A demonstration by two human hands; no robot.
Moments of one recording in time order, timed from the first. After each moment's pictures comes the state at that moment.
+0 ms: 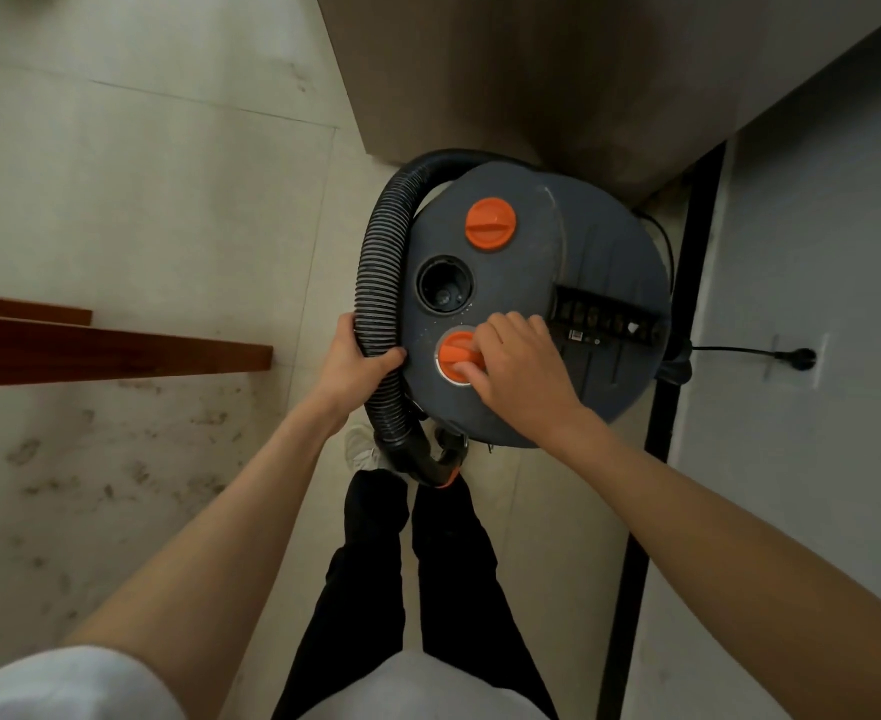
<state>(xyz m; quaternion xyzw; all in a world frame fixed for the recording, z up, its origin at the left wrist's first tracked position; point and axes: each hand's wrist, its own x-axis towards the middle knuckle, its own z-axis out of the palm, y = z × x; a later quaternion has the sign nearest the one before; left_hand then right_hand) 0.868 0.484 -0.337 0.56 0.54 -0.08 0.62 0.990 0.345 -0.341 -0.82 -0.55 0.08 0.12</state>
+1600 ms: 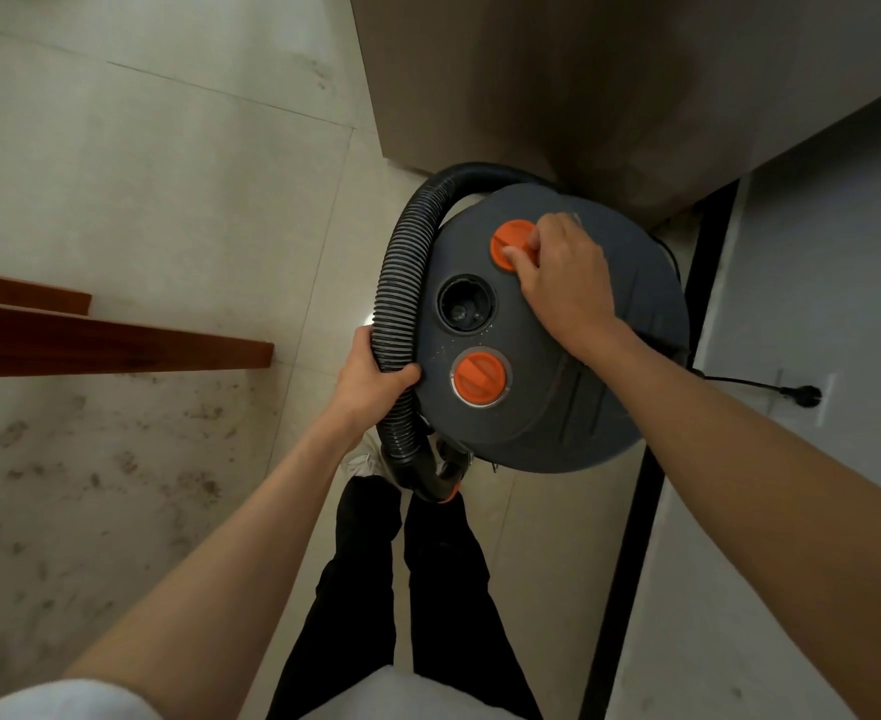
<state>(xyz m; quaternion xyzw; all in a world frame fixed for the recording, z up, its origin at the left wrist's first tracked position) 0.868 0.484 -0.339 0.55 0.55 -0.09 0.63 1.064 0.410 -0.324 -0.88 -0.42 0.15 0.17</state>
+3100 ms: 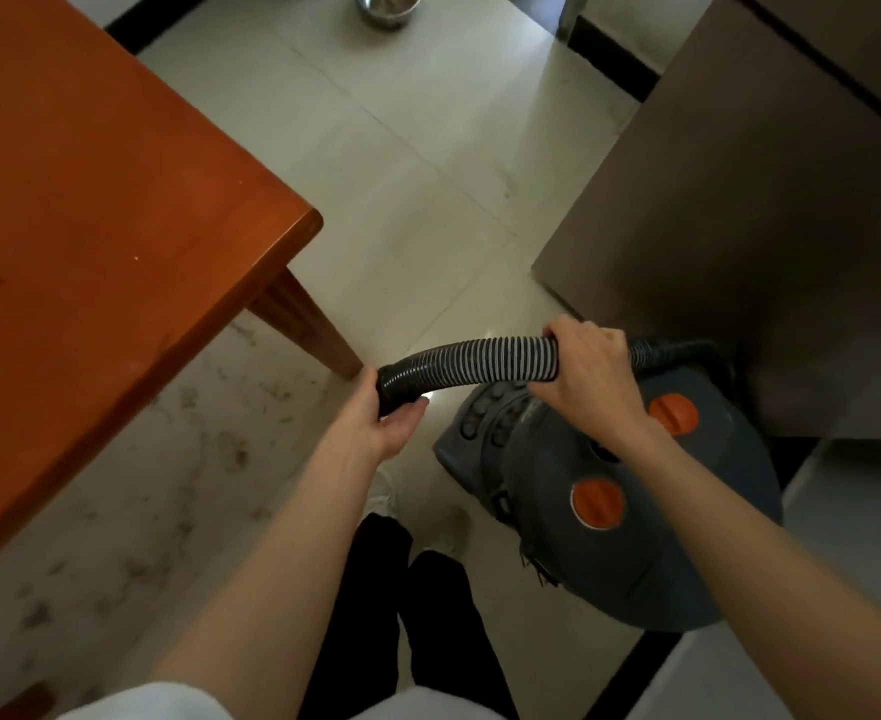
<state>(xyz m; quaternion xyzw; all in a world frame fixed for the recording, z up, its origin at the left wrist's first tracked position) 0.768 0.564 -0.292 -0.24 0.61 0.30 0.69 0.973 0.518 -0.269 -0.73 -0.66 0.17 0.03</state>
